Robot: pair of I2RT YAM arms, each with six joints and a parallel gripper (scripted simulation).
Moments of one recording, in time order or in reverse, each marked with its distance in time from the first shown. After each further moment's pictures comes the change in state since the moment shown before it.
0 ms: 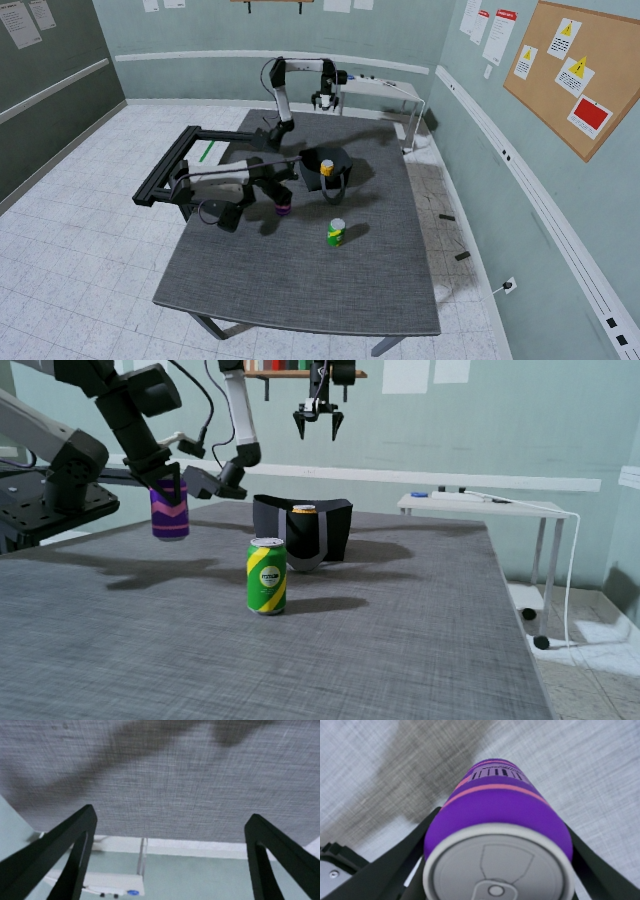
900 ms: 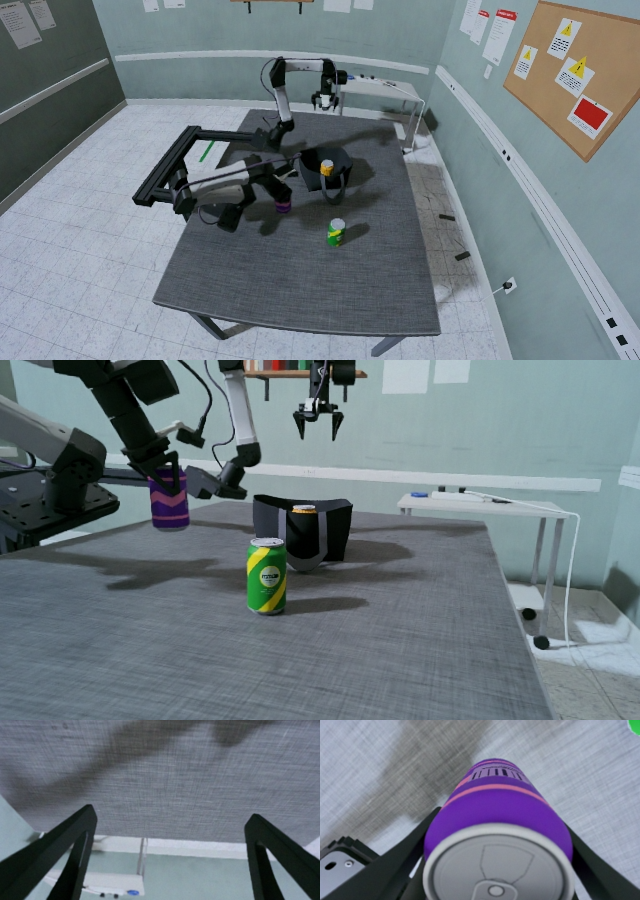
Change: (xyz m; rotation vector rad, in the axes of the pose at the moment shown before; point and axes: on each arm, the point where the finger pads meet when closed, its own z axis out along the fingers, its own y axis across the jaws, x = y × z) left arm 0.000 0.000 0.000 0.000 0.000 0.000; right arm -0.007 -0.002 -0.017 0.016 -0.013 0.015
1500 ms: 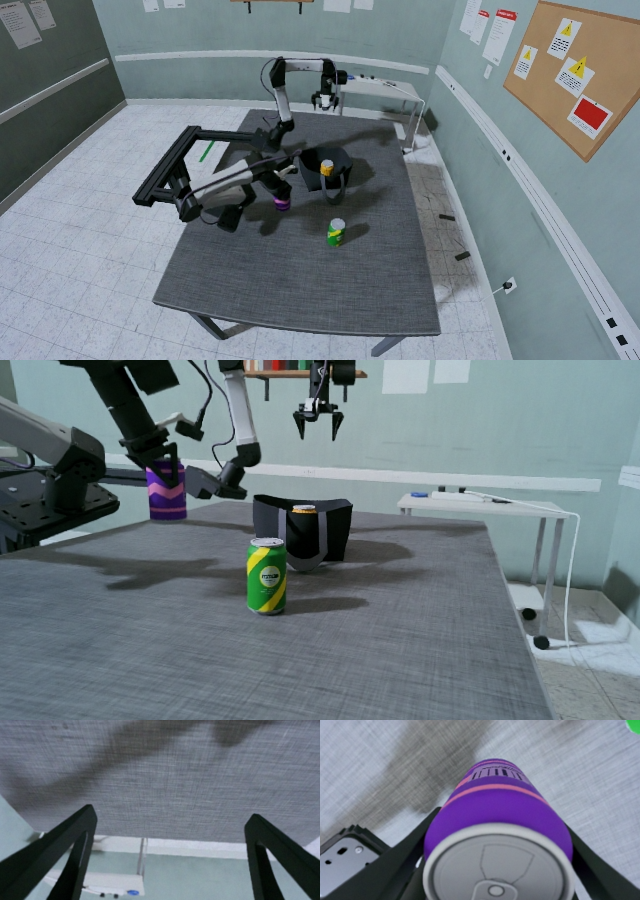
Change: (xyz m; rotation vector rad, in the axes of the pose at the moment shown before) left arm 0.000 0.000 0.000 0.000 0.000 0.000; right arm -0.005 0.001 -0.015 -0.011 0.018 -0.012
